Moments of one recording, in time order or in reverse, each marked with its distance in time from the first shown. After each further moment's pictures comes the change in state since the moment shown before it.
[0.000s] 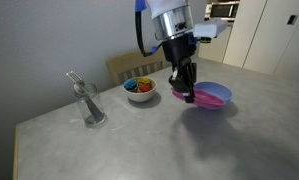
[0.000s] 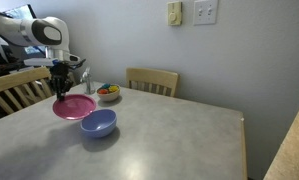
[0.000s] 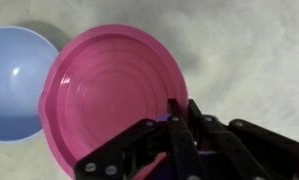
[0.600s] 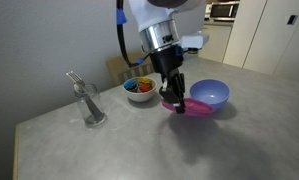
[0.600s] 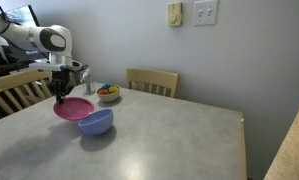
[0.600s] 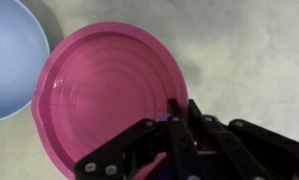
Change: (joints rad) arm 0.003 0.122 0.037 0.132 0.017 -0.059 -0.113
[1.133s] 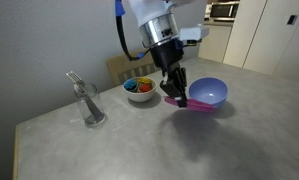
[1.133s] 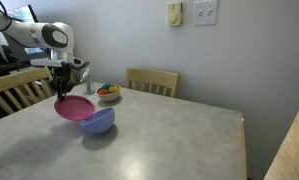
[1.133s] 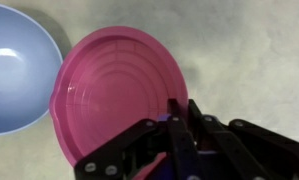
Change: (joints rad) arm 0.001 0.008 -0.013 0.053 -0.012 -0.075 0.027
